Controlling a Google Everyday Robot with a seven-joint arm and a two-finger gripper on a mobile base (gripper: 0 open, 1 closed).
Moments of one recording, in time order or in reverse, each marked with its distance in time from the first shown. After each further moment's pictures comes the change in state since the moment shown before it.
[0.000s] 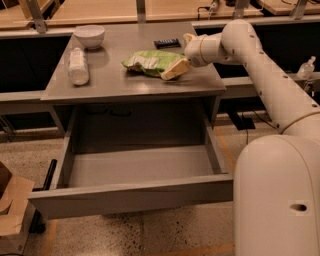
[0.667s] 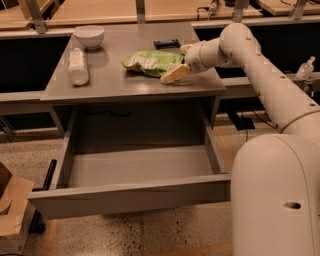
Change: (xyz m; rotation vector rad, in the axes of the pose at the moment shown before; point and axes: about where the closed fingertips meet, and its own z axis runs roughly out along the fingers) arm 0.029 0.015 0.008 -0.046 0.081 0.049
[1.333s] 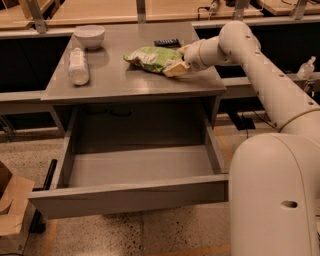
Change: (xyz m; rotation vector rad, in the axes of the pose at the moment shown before) arm -0.006 -0.003 -0.004 0.000 0.000 0.000
